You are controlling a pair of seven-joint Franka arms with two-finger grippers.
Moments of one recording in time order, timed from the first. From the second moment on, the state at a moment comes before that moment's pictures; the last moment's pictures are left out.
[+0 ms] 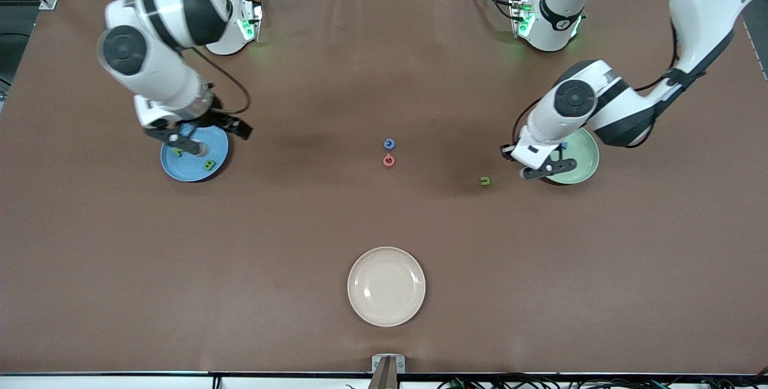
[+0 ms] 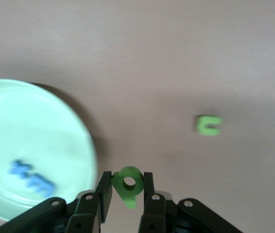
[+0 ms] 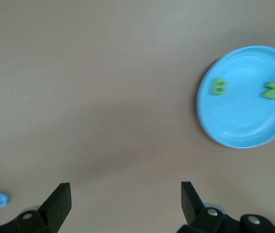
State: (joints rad) left arm 1.04 0.72 -1.39 -2.26 0.83 2.09 -1.03; right arm 0.42 -0.03 -0.01 -2.15 0.06 2.04 0.71
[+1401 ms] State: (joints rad) left arm 1.35 0.72 -1.32 -2.38 0.99 2.17 -0.61; right arm 0.88 0.52 -0.01 -1.89 -0.12 2.57 0.96
